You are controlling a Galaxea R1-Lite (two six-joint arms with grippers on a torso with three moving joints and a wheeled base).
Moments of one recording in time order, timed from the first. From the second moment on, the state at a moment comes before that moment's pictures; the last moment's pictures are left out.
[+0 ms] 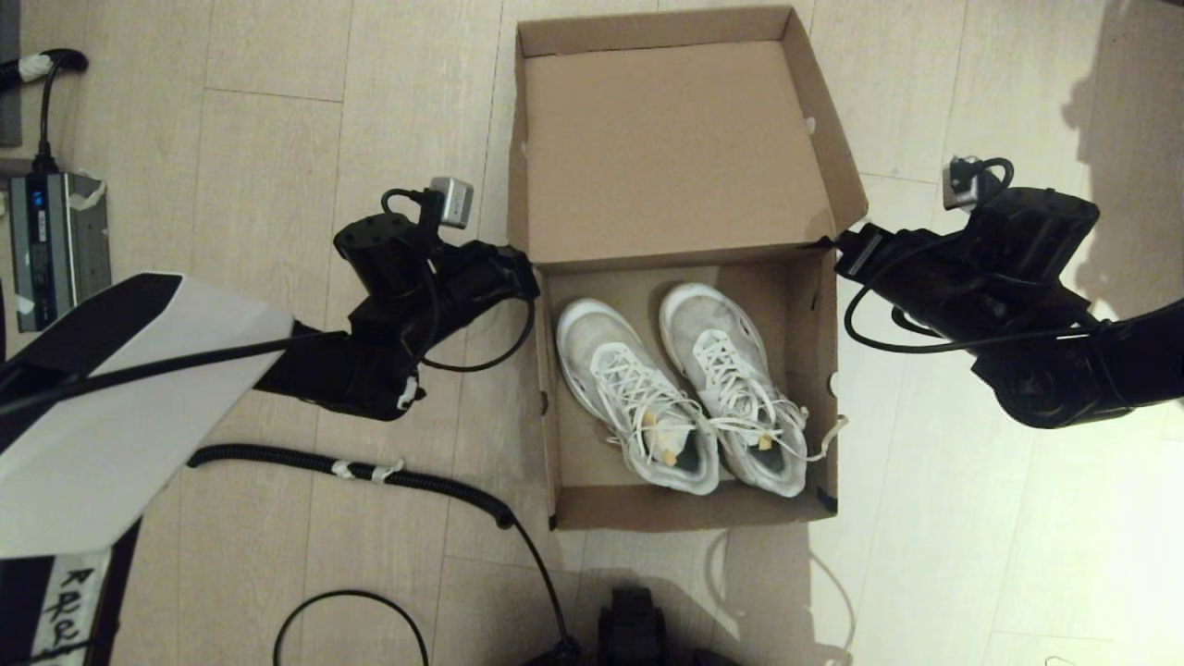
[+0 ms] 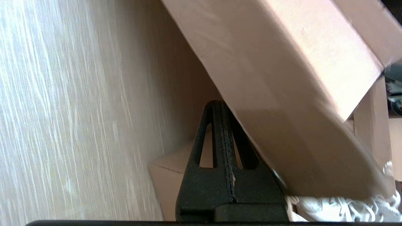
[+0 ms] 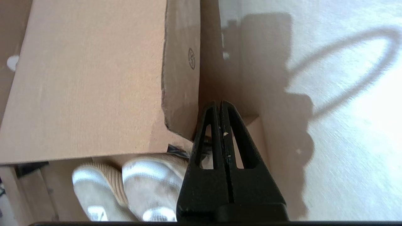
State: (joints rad) left arm -0.34 2.25 -1.53 -1.03 -0.45 -0.16; right arm 0.14 1.96 -1.17 -0.97 0.20 0.42
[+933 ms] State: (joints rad) left arm -0.33 2.32 -1.77 -0.94 -0.45 -0.13; right arm 0.17 1.87 -1.05 -0.96 0.15 0.42
